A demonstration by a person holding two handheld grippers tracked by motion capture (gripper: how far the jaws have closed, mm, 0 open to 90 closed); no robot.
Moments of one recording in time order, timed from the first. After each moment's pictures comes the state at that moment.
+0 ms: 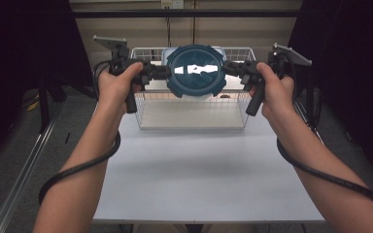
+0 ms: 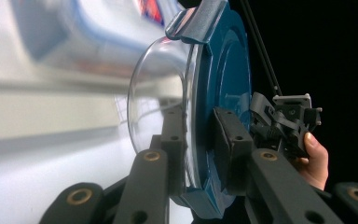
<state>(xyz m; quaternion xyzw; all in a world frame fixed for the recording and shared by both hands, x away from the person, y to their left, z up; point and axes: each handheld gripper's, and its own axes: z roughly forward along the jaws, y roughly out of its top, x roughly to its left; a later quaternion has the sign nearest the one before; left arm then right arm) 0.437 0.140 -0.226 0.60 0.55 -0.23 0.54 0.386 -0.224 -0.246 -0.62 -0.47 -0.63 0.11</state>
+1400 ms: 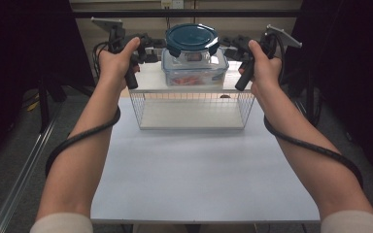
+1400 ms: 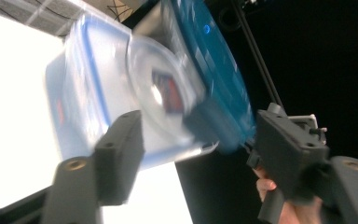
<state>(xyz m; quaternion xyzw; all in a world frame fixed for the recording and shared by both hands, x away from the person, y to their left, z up) 0.473 0.150 -0.231 0.58 0.55 -0.17 0.58 0.443 -0.221 -0.245 -0.62 -0.44 -0.64 0.05</state>
